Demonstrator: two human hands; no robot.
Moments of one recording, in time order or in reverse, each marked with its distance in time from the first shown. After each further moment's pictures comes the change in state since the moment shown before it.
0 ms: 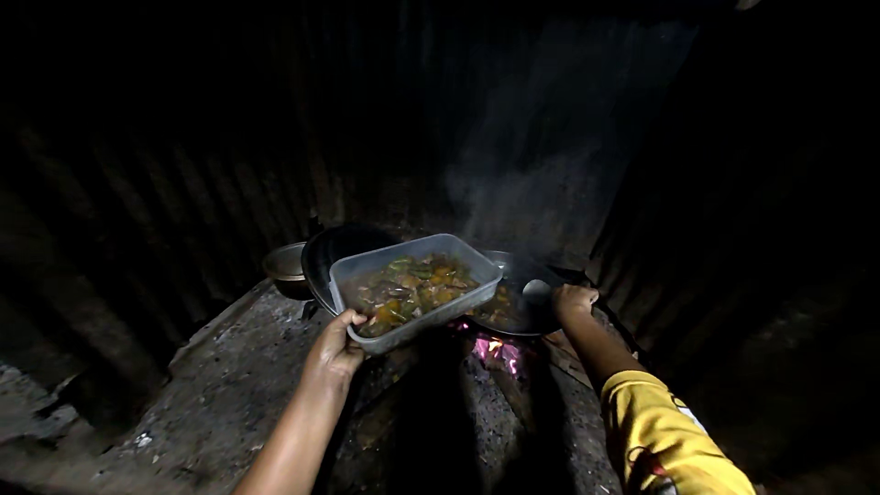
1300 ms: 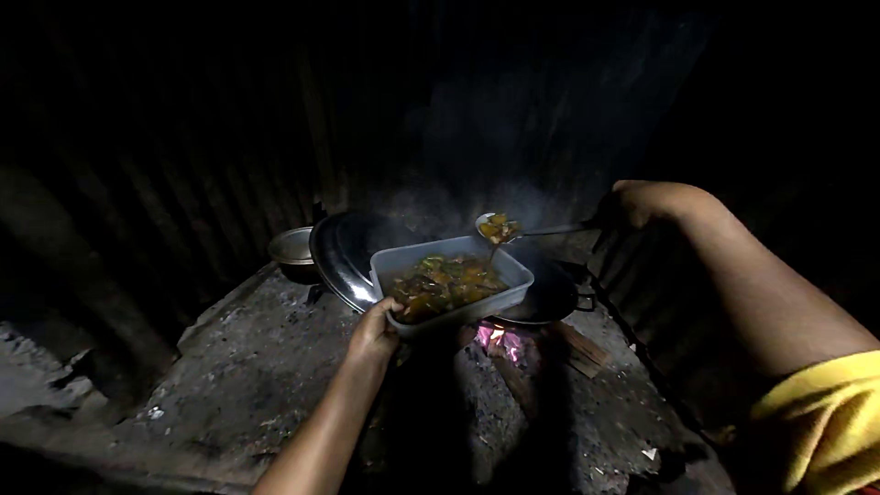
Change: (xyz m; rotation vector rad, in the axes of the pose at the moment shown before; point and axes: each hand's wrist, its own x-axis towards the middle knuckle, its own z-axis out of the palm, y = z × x) left_hand -0.002 -0.030 0.013 0.035 -0.128 -0.026; right_hand -0.090 0.068 -0.199 0.226 0.061 -0.322
